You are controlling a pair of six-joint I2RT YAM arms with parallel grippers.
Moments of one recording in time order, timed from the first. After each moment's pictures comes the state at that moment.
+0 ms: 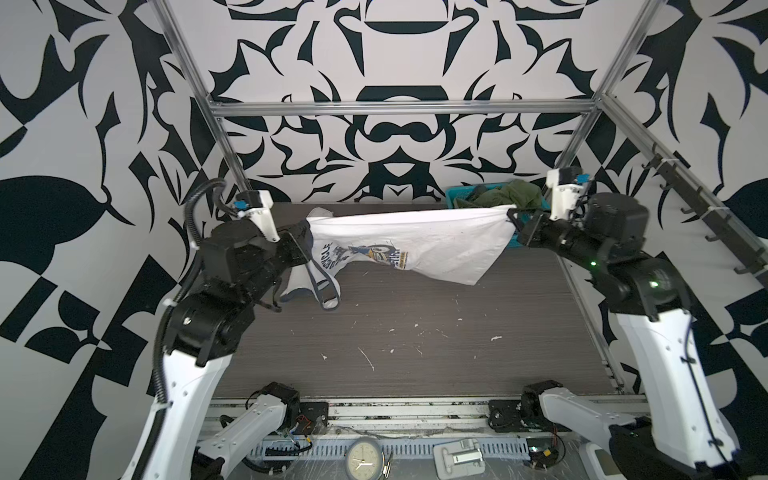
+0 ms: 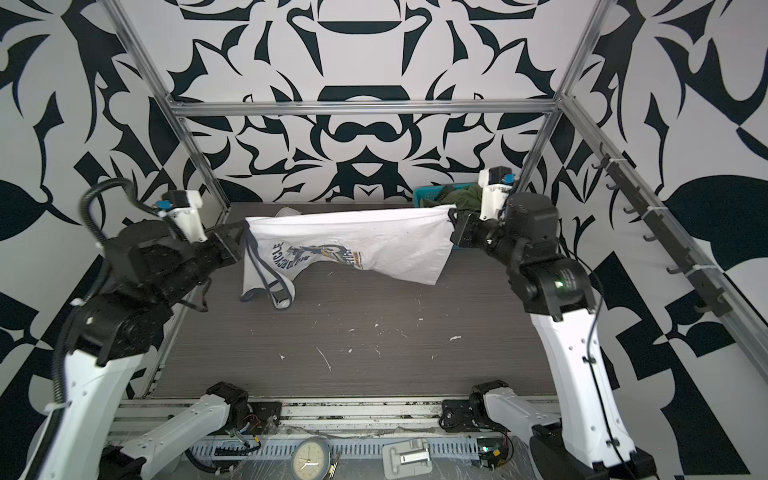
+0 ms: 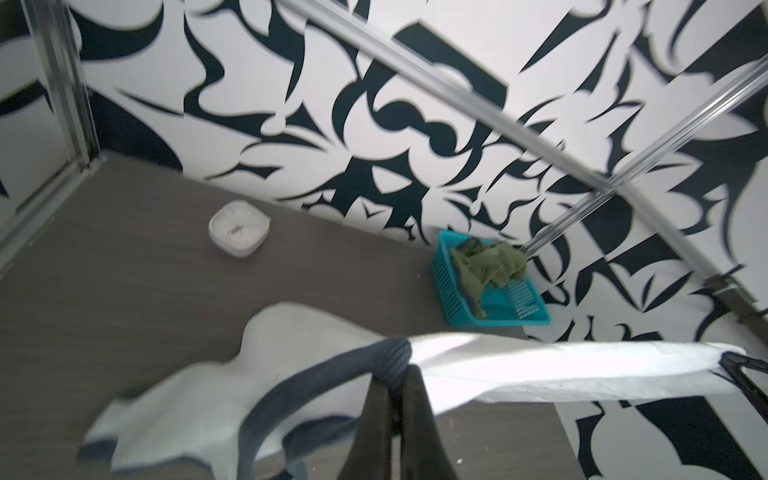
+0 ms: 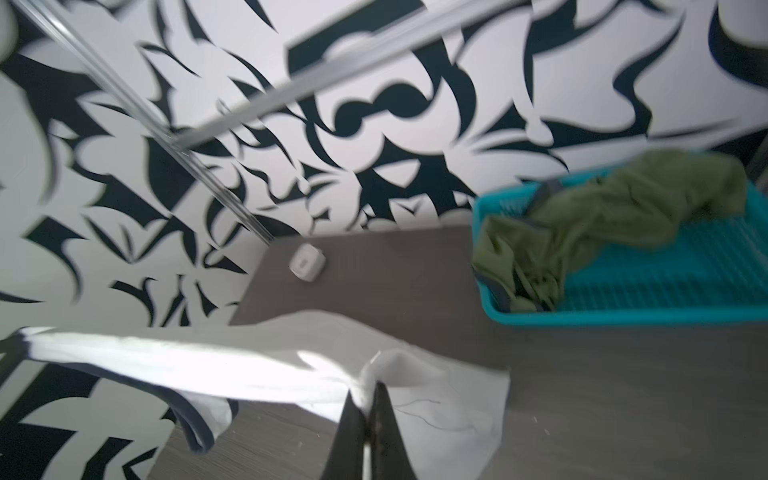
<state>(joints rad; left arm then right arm) -0.37 0.90 1.53 -0.82 -0.04 -0.52 0.20 1.07 1.70 -0.87 -0.29 0.37</state>
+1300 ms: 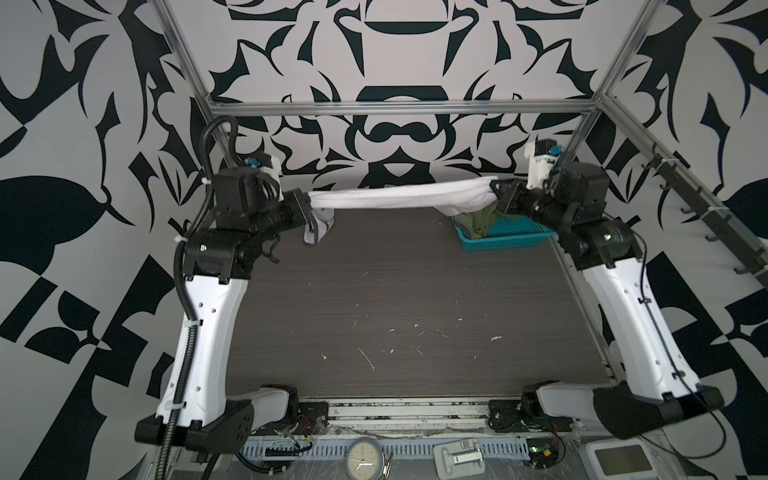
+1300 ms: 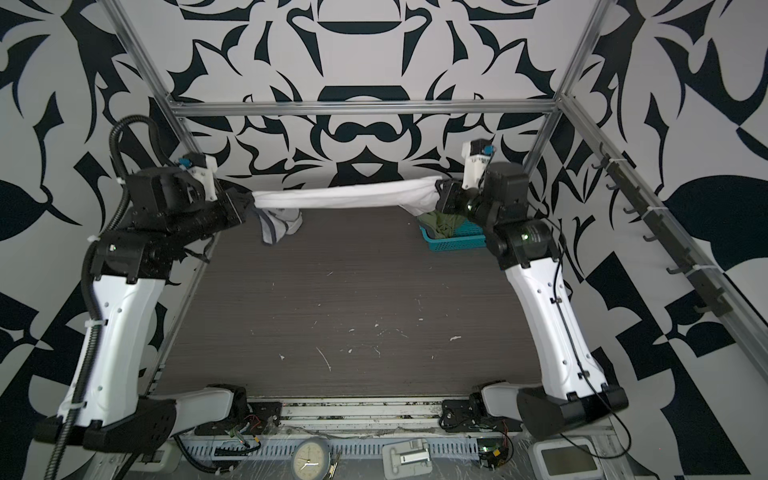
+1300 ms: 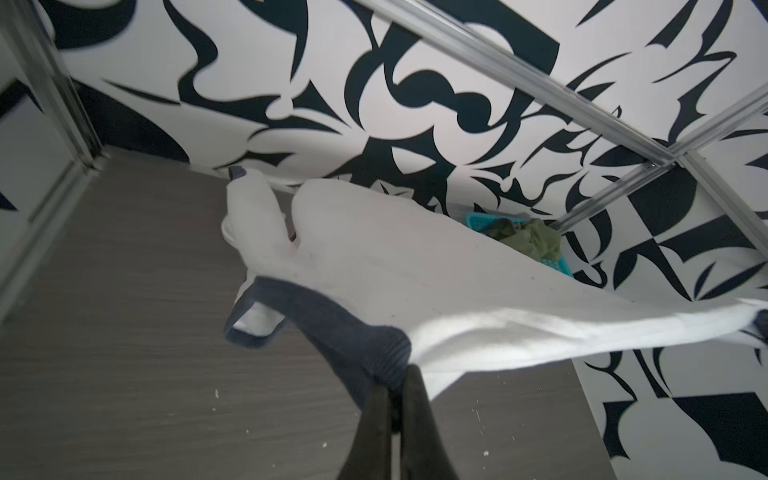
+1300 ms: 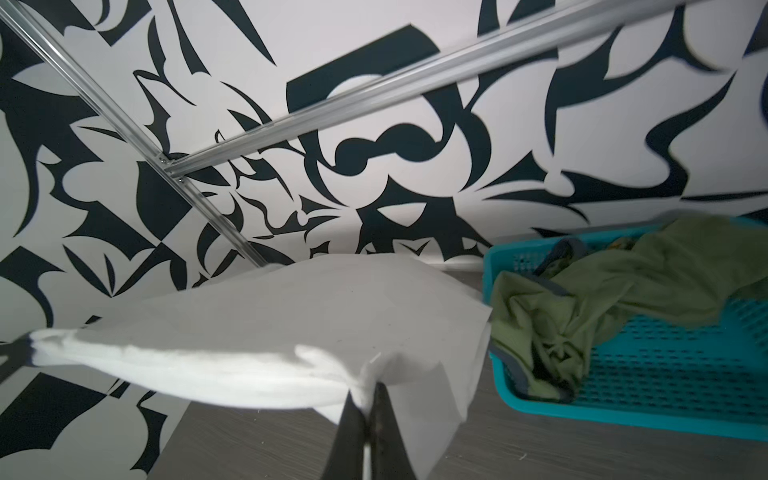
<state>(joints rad) -0.17 1.18 1.62 -0.92 0.25 -0.43 0.20 1.23 1.50 -0.61 -0.28 0.39</state>
